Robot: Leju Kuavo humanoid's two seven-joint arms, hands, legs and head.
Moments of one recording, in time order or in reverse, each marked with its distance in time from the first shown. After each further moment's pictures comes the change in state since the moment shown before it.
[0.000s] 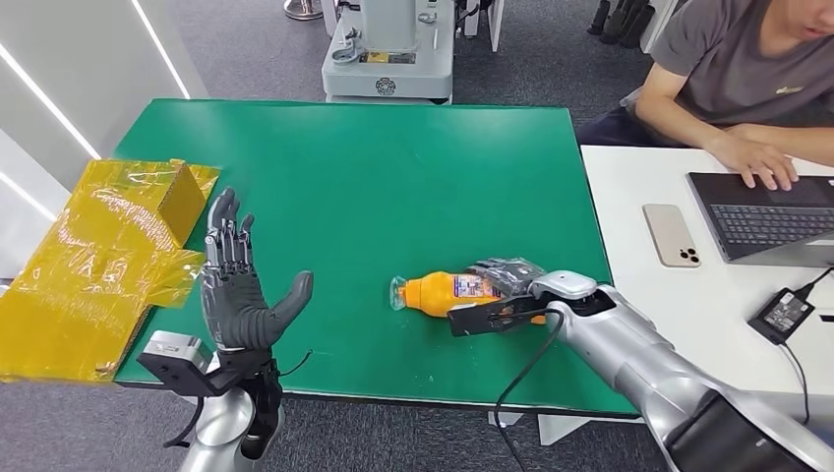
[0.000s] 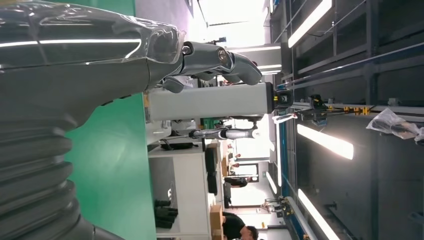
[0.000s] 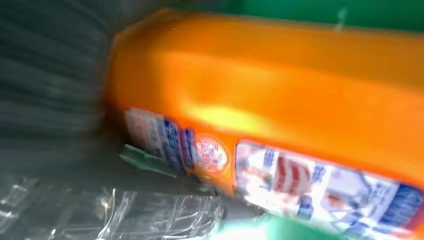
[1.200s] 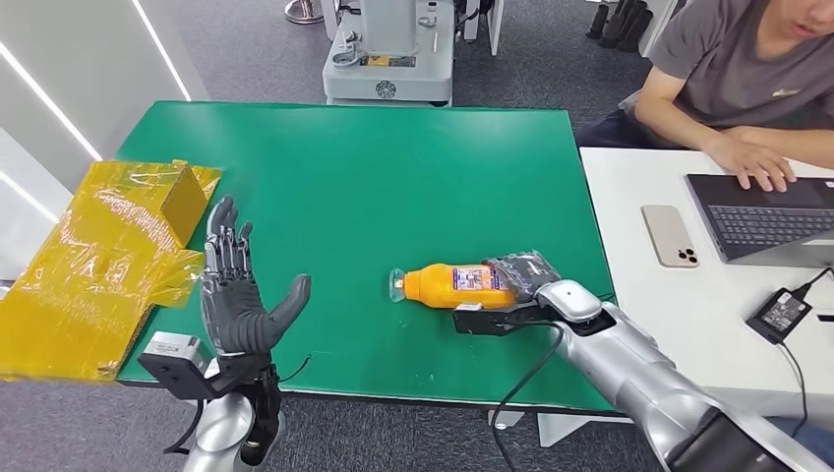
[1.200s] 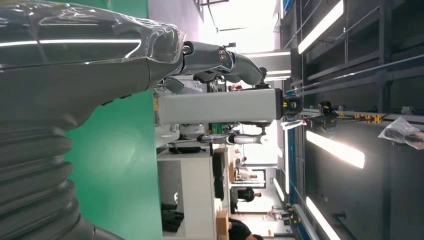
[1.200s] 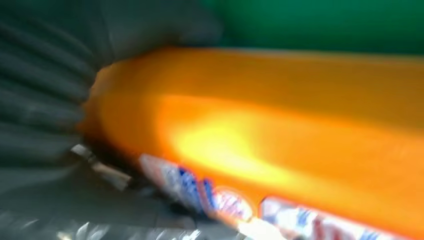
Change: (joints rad) left arm 0.026 0.000 0.000 -0.004 0.010 0.027 0.016; right arm 0.080 0.007 -0.056 -0.018 0.123 -0.322 0.104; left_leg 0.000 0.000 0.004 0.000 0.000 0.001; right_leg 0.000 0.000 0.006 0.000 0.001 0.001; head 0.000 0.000
